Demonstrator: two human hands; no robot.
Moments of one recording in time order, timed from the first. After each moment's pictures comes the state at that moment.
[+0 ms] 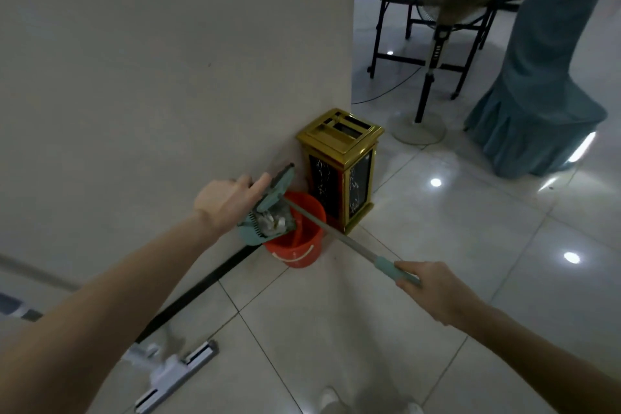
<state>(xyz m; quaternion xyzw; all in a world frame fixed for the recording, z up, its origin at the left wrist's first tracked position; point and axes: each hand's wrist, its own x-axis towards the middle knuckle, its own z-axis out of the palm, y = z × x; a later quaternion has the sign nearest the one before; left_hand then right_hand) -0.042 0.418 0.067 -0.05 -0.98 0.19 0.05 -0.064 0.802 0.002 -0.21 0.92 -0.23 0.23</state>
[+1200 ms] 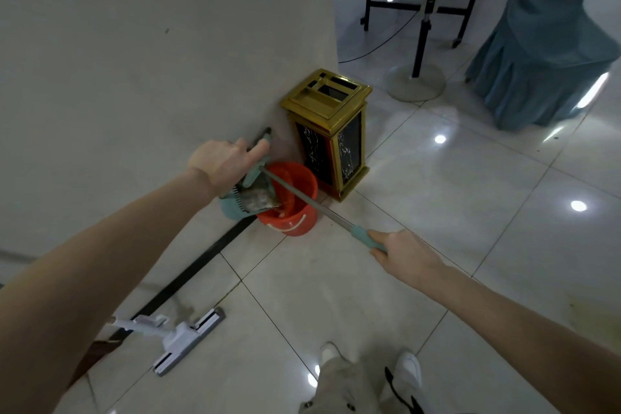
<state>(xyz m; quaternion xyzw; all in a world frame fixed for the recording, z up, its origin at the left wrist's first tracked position) -0.094 0.470 0.076 -0.08 -0.95 0.31 -0.03 -0.092 0.811 -0.042 -0.27 0.93 -0.17 0.20</state>
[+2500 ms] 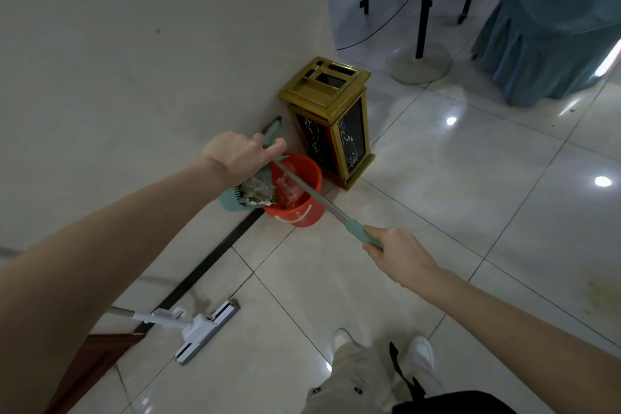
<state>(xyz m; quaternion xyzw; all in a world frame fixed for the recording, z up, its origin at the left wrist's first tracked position) -0.105 0.520 0.084 -0.16 -0.92 0.36 -0.06 -0.066 0.820 -0.054 -0.19 0.91 -0.29 0.21</state>
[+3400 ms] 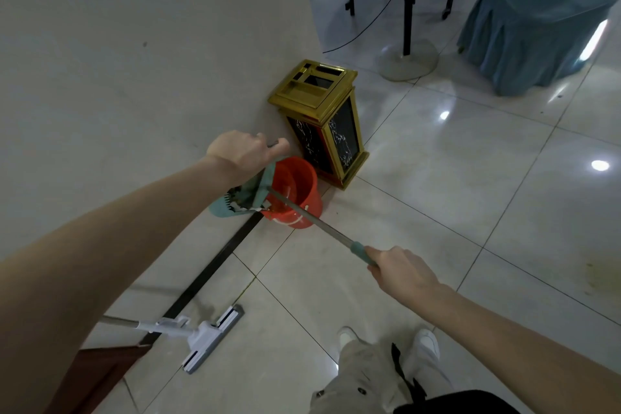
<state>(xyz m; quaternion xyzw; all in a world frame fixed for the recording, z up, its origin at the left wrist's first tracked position) -0.109 0.552 0.087 -0.17 -0.91 0.38 -0.07 -0.027 0.844 -0.076 -0.25 0.93 -0.17 0.22</state>
